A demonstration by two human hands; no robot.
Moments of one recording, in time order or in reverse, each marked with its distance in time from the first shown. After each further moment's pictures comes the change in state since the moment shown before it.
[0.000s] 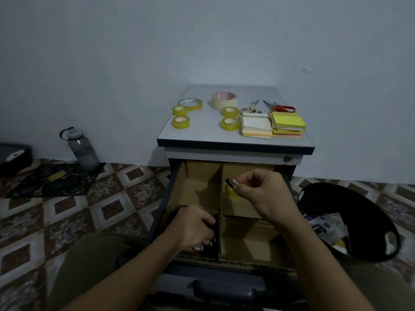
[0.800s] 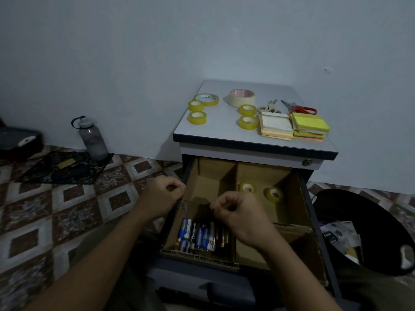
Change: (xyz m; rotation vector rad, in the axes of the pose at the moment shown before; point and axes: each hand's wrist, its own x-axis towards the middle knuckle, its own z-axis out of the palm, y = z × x) left_hand 0.001 -0.030 -0.095 0.068 0.476 0.278; right_hand -0.018 -0.018 0.064 -0.035 -0.349 0.099
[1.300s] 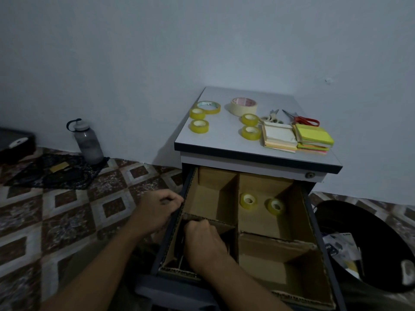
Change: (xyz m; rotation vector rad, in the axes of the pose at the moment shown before) left_hand 0.003 -0.017 0.000 -0.124 0.007 -0.065; right_hand 0.038 -0.002 0.085 -0.656 -0.148 -0.028
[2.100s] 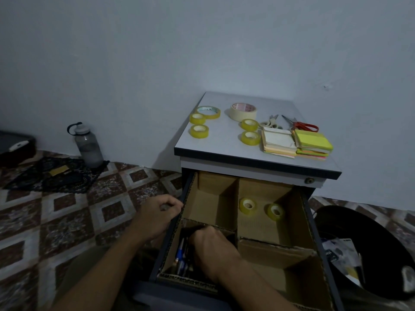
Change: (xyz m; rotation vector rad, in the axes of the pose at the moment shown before) left_hand -0.004 0.004 0.002 -0.040 -0.009 -0.014; right_hand 0.001 0.024 -0.008 -0.127 -0.060 -0.161
